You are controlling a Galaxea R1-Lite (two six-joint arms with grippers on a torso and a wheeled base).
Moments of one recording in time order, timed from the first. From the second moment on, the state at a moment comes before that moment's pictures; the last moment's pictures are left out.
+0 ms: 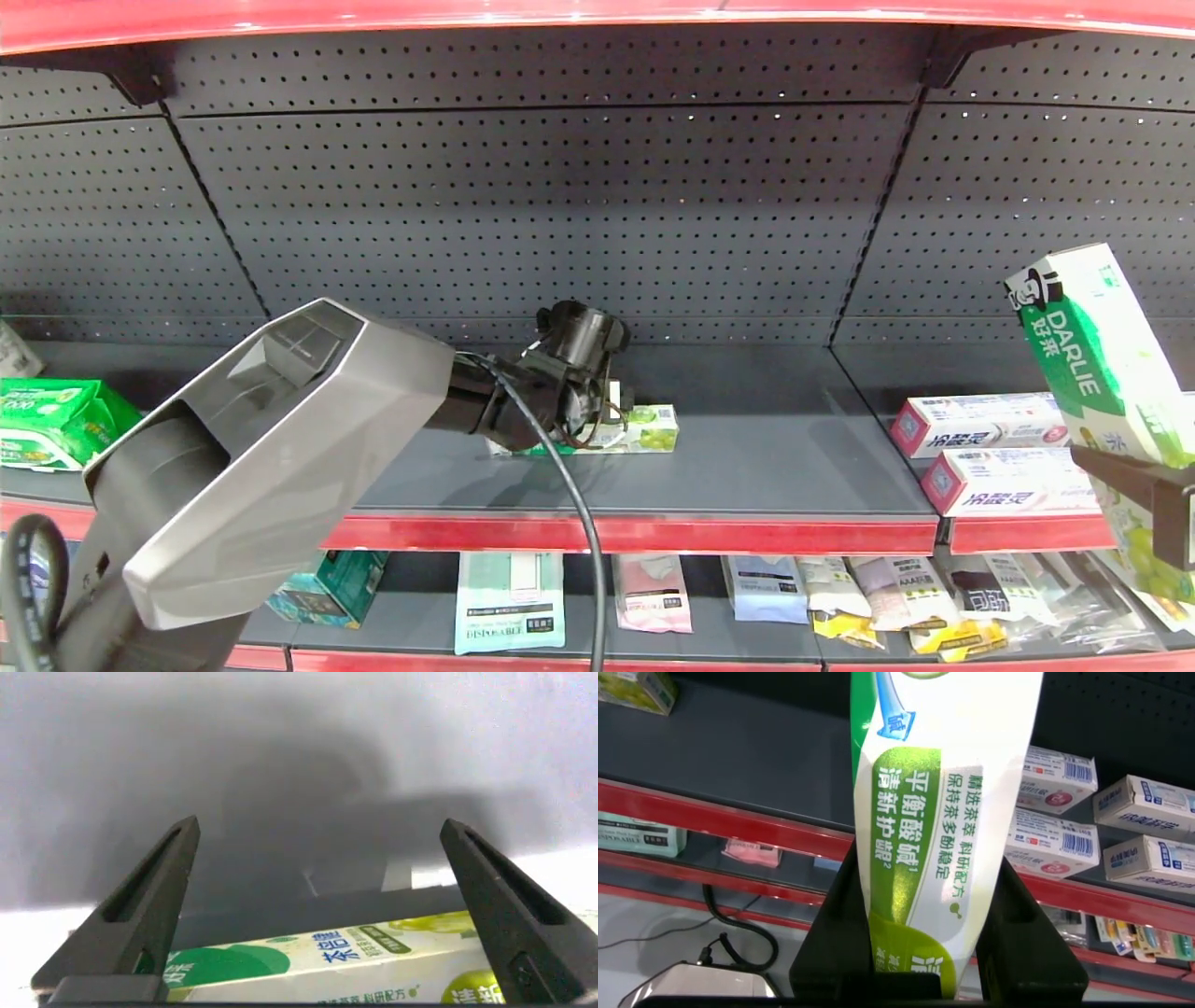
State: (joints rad) left arm -0.62 2.42 -1.63 -0.10 0.33 -0.37; right arm 0.09 1.03 -0.55 -0.07 -0.07 -0.22
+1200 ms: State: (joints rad) left arm -0.67 2.26 -1.34 -0.13 0.32 -0.43; right arm 0.09 1.03 -0.55 -0.07 -0.06 -0.22
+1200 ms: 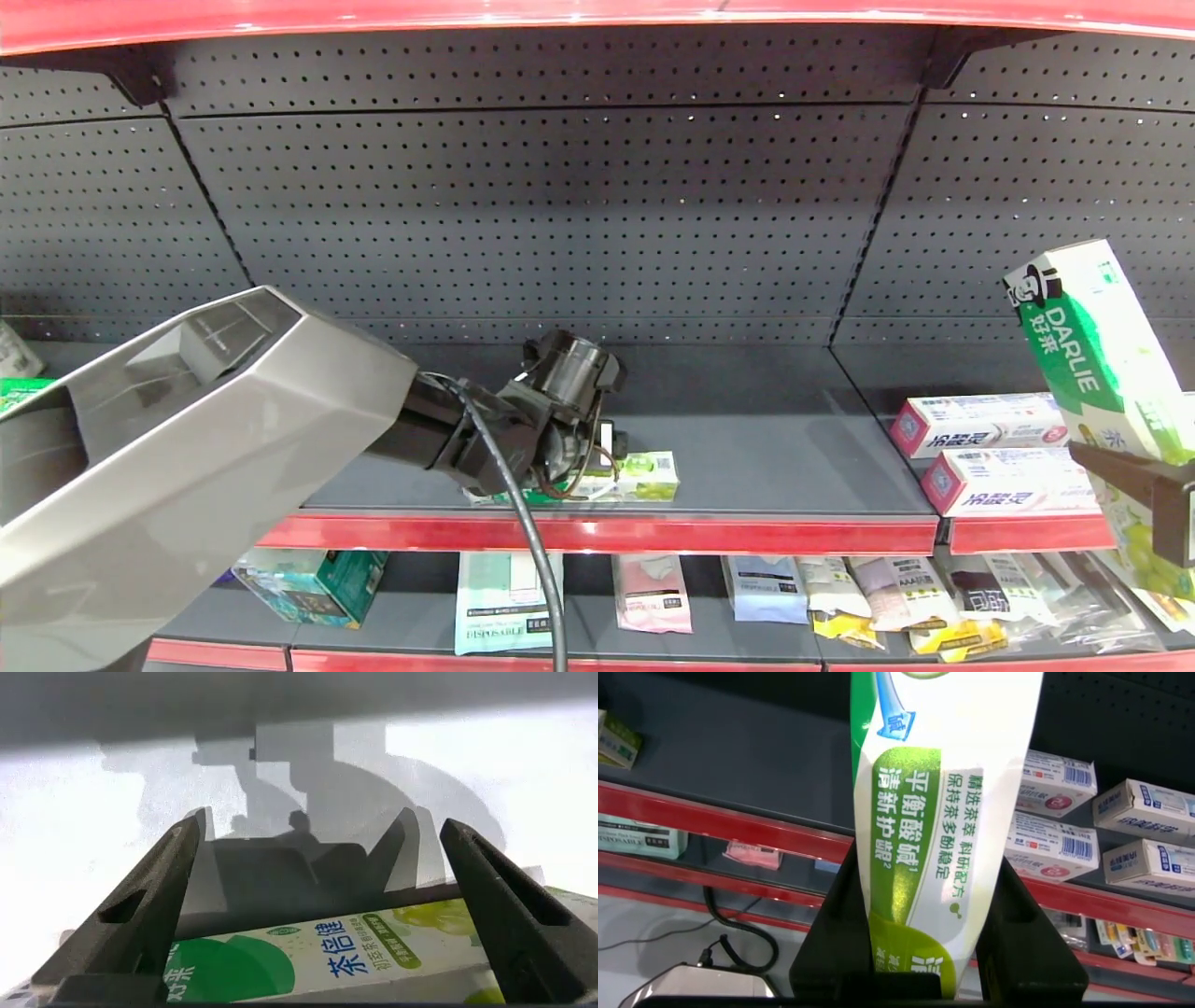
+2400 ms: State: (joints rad) left arm -0.68 2.20 -1.26 -0.18 0.31 -0.42; right arm 0.09 1.06 -0.56 -0.07 -0.06 -0.22
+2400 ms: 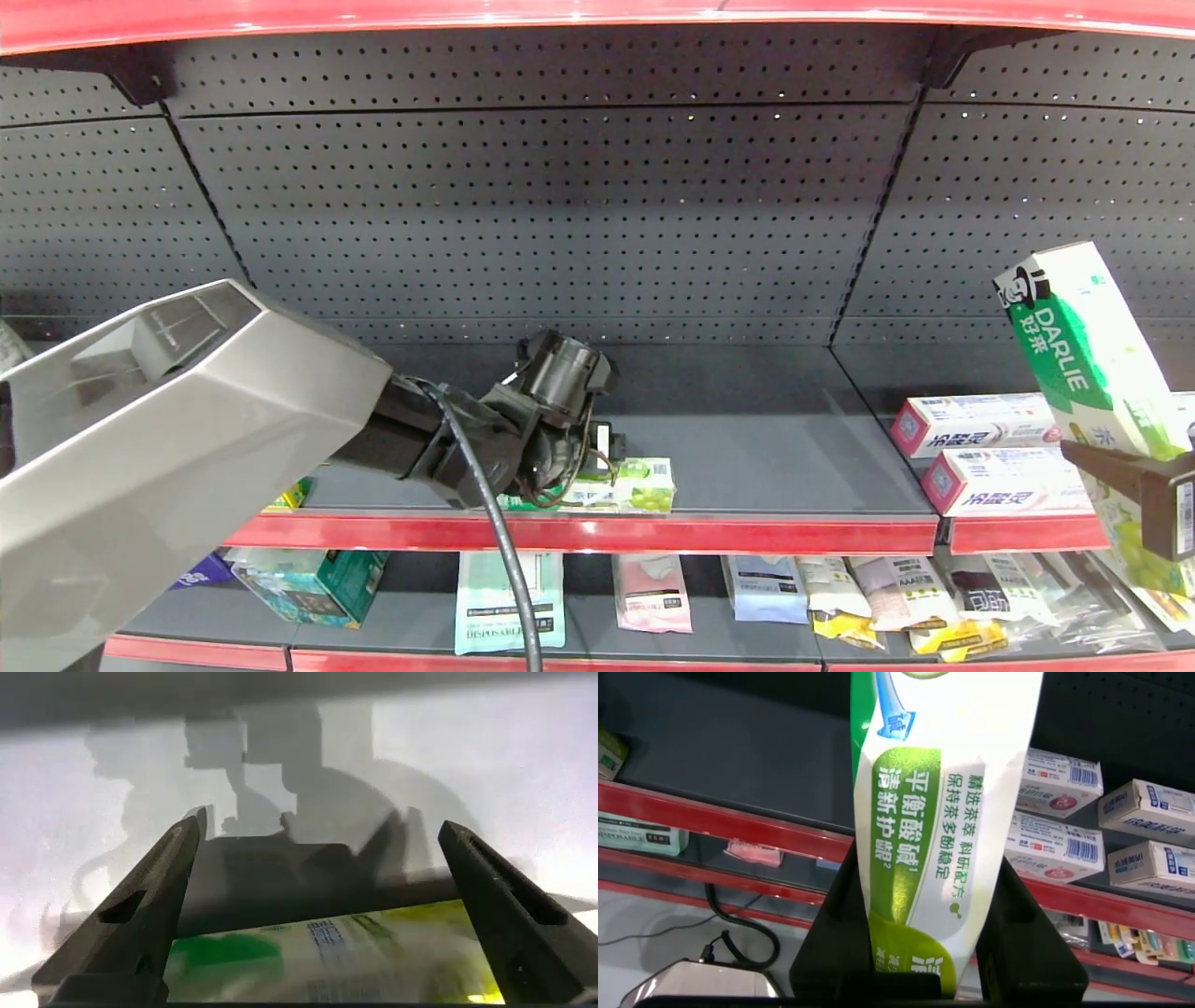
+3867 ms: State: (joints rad) left arm -0.36 1.14 -0.40 -0.11 0.32 -0.40; right arm 0.13 1.31 -0.67 -0.07 0.11 -0.38
